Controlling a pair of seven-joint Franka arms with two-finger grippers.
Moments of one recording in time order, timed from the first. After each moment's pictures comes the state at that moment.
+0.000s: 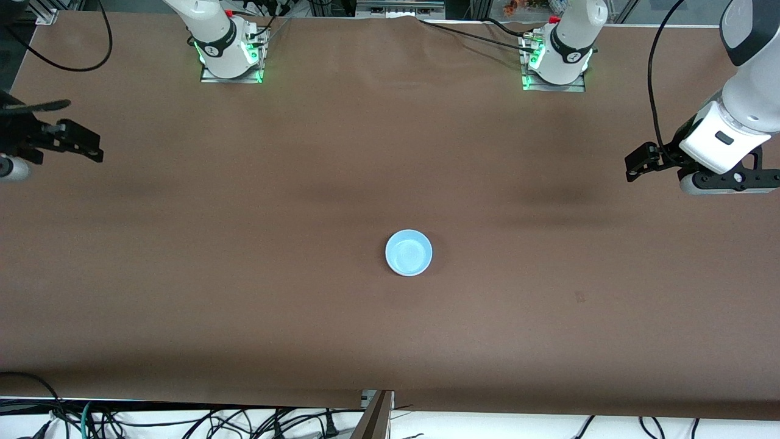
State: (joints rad) left arm 0.03 0.02 -0.11 -1.71 0.03 1.73 -0.12; right arm -0.01 0.16 0.07 -1.32 -0.07 1.40 -0.02
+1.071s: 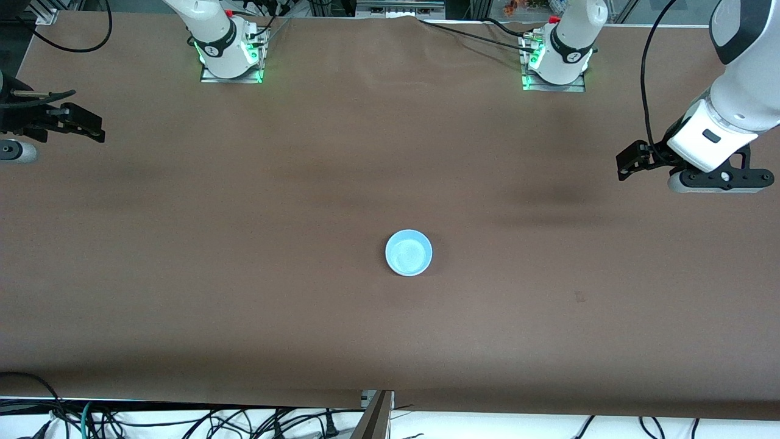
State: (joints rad) left arm 0.03 0.02 -0.13 -1.71 0.03 1.73 -0.12; right arm -0.01 0.08 0.04 -1.46 -0.07 1.40 -0.02
